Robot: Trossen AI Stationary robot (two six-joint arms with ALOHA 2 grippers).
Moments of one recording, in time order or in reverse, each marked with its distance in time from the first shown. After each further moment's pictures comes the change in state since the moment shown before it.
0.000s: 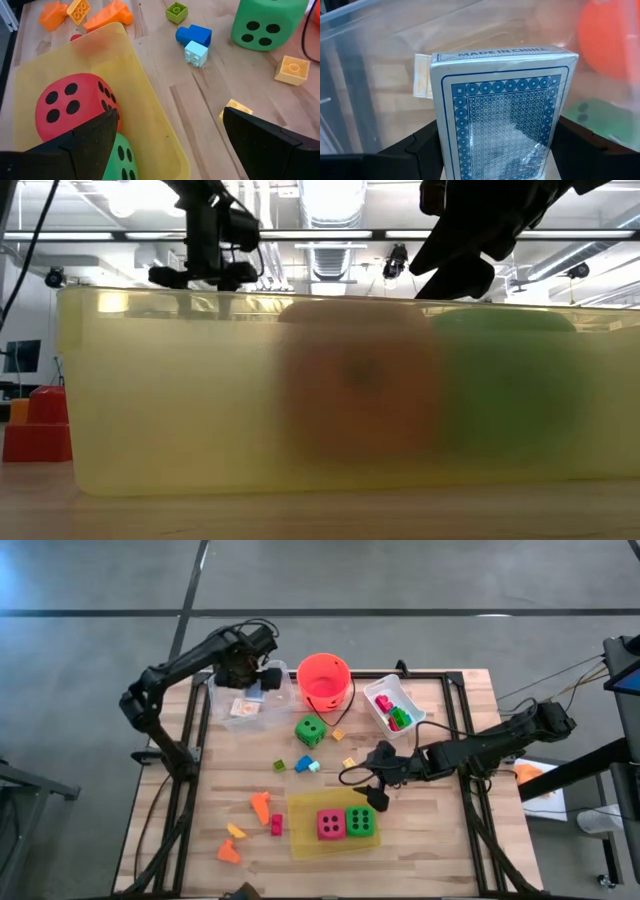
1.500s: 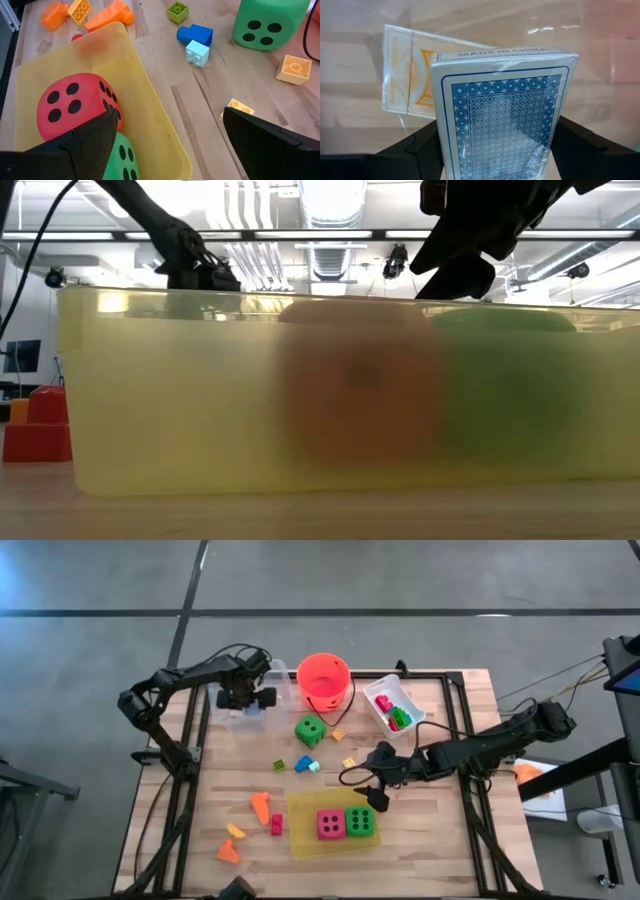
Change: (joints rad) left arm 0.091 0.000 -0.473 0.428 0.084 -0.003; right arm 0.002 0.000 0.000 0.000 -0.001 0.002
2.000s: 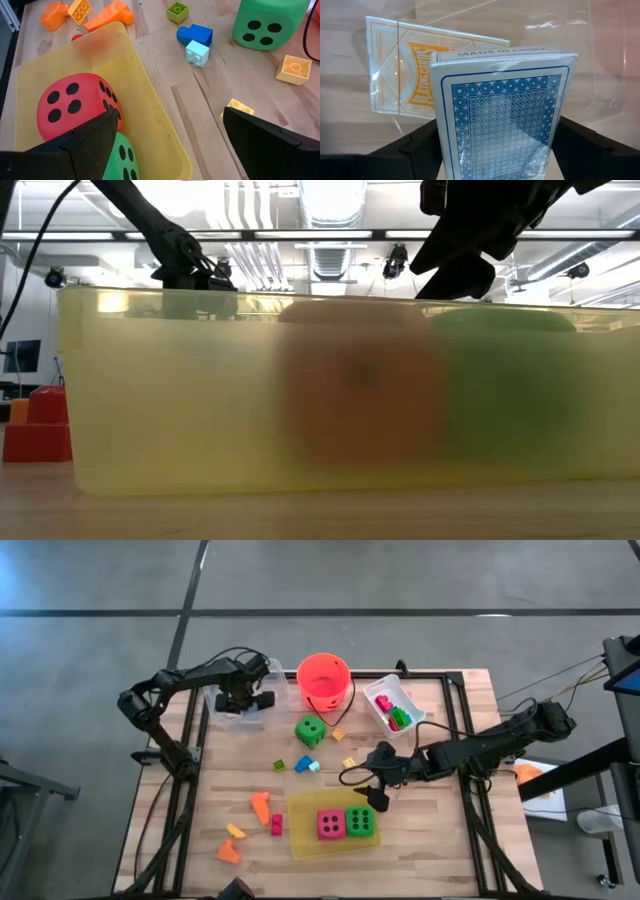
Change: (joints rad) left arm 0.006 0.000 -0.042 0.015 0.008 0.001; right arm 0.000 0.000 0.000 0.000 0.000 0.000
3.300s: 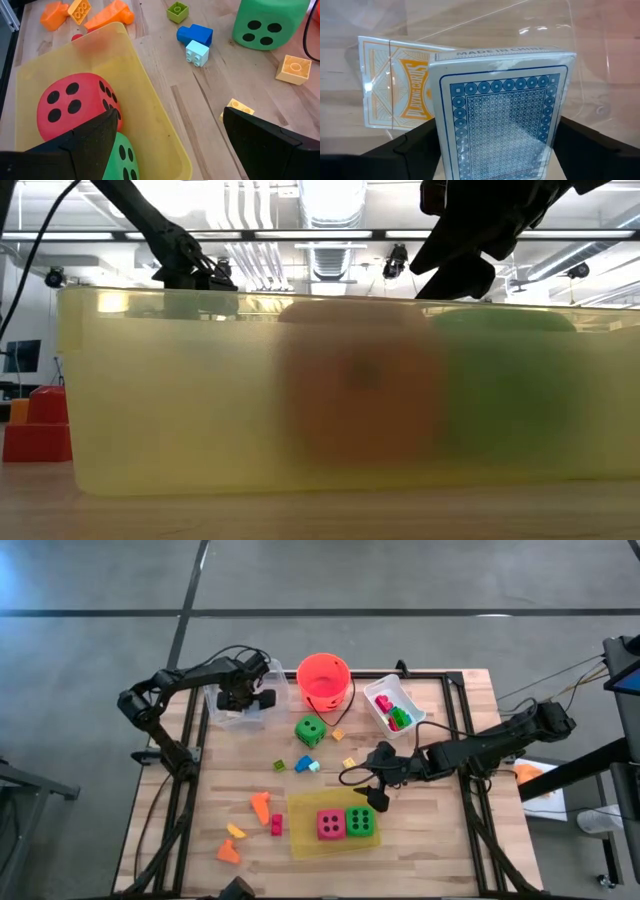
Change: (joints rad) left arm 0.005 0.000 0.004 0.037 0.000 0.029; right arm 0.000 0.000 0.000 -0.001 0.000 0.000
